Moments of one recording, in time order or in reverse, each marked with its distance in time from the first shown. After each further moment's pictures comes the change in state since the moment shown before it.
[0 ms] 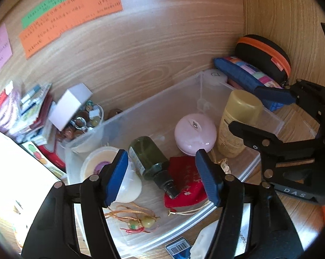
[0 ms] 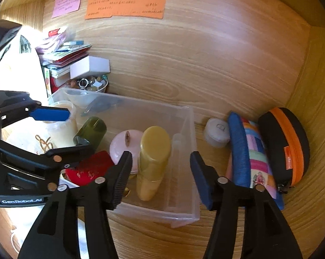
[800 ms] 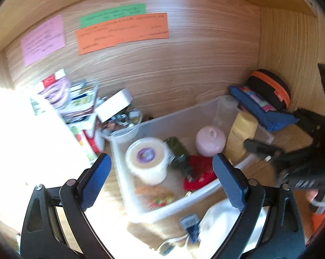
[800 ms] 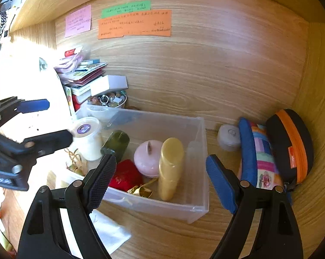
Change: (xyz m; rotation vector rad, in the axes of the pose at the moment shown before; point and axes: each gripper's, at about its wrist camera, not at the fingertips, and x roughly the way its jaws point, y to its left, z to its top) left arm -0.077 0.040 -0.028 -0.152 -0.110 0.073; right arm -0.034 0.001 0.007 0.069 -0.033 0.158
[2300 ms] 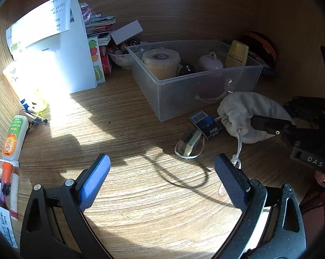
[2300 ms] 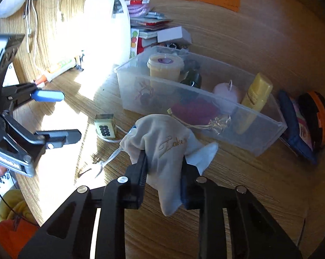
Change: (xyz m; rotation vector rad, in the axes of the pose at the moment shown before) left arm -0.030 0.034 -0.122 -0.057 0.162 -0.114; right arm -0.032 0.098 -0.084 -0.145 0.140 0.098
